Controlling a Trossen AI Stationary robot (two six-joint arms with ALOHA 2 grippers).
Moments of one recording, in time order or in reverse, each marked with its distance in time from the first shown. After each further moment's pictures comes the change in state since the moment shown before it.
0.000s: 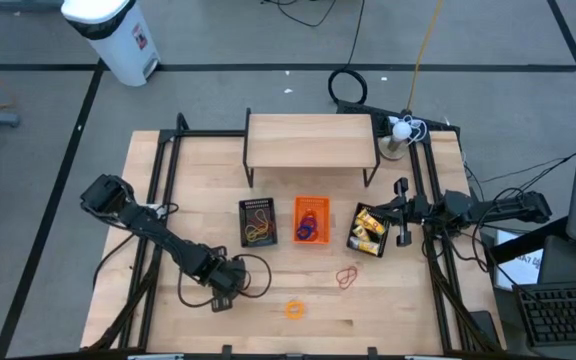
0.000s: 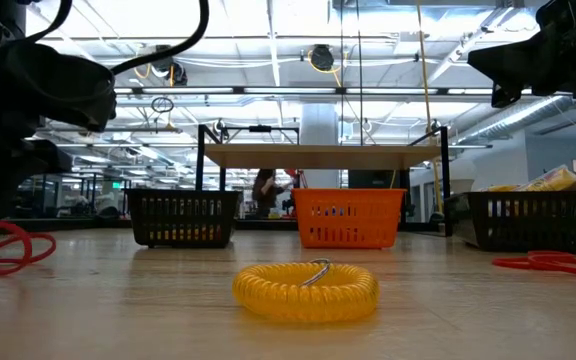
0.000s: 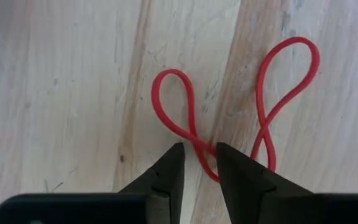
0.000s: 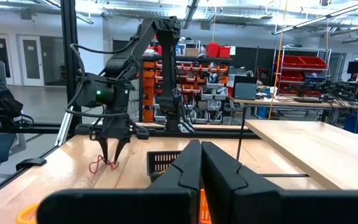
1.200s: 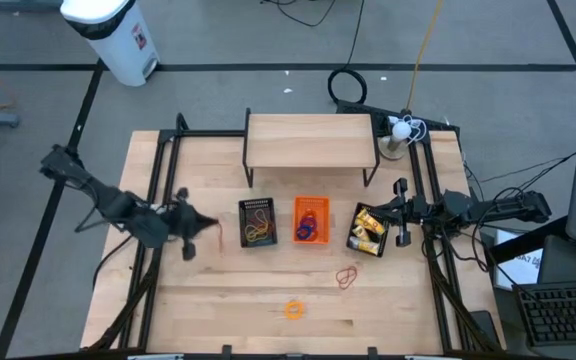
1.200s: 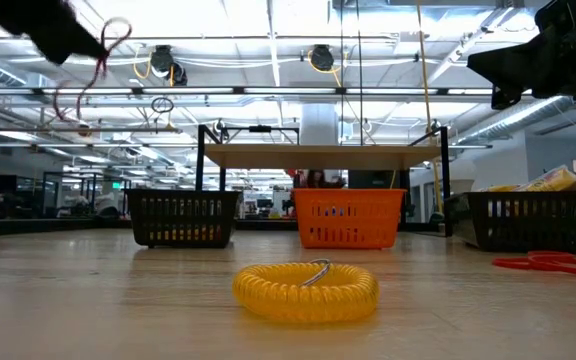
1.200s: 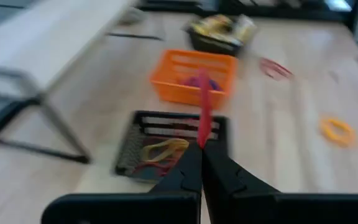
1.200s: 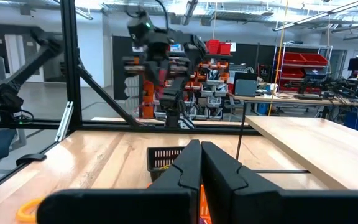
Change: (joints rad) left arm -0.017 -1.022 -0.252 -0.057 -0.733 0.295; right arm 0.000 0.001 0.000 -0.015 0.000 0.000
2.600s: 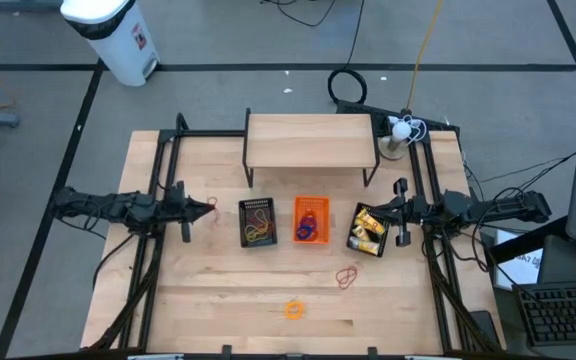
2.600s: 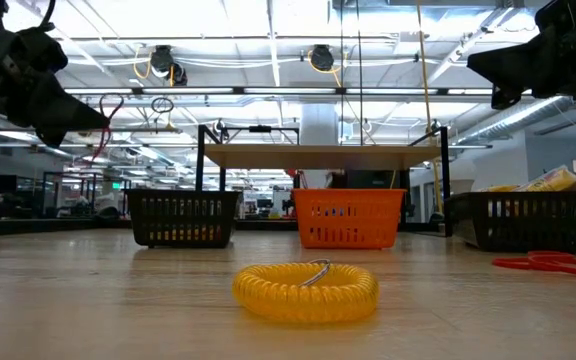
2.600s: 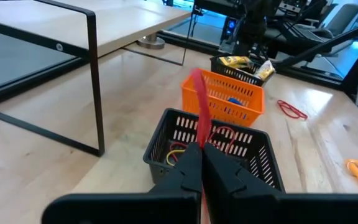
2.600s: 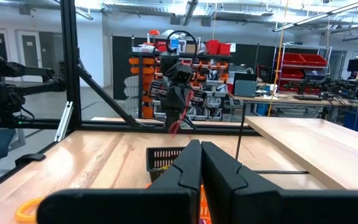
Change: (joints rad) left arm 0.388 -0.685 -0.501 0.209 0.303 0.177; right arm 0.000 0.000 0.000 0.001 0.001 -0.005
